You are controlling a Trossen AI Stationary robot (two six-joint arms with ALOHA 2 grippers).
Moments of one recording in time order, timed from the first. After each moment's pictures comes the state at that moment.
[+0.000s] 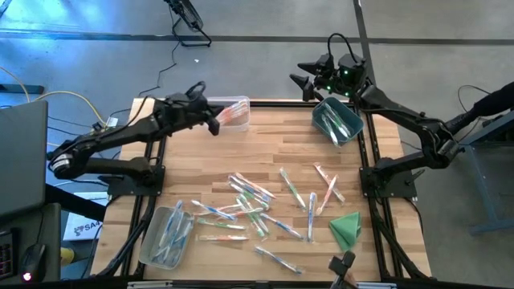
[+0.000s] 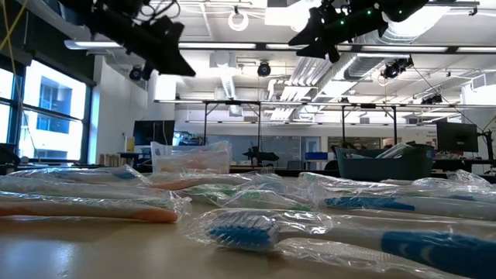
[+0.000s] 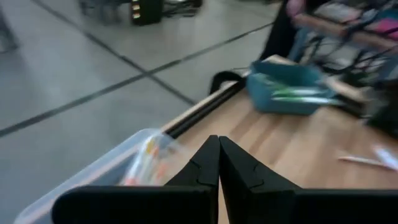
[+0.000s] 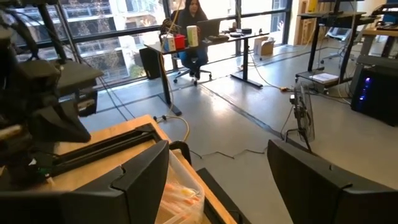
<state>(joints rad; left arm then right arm) 0.56 1.02 0.72 0.06 -0.07 -0.17 -0.78 1.33 1.11 0.12 -0.26 0.06</state>
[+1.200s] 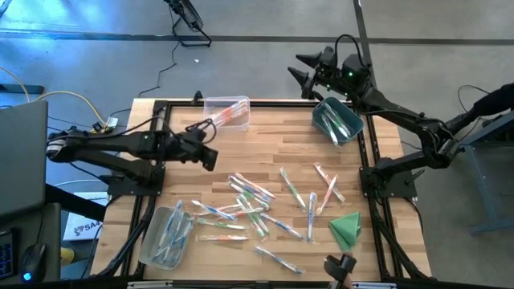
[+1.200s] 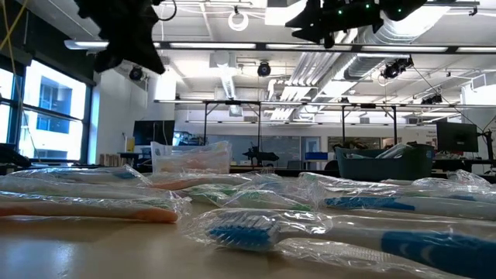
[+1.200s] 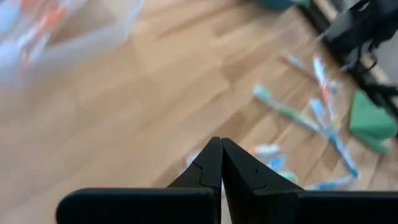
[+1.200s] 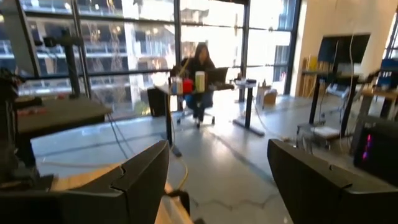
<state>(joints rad) 0.02 0.95 0.84 -0.59 -0.30 -0.89 -0.75 1.33 1.11 0.32 -0.26 0.02</state>
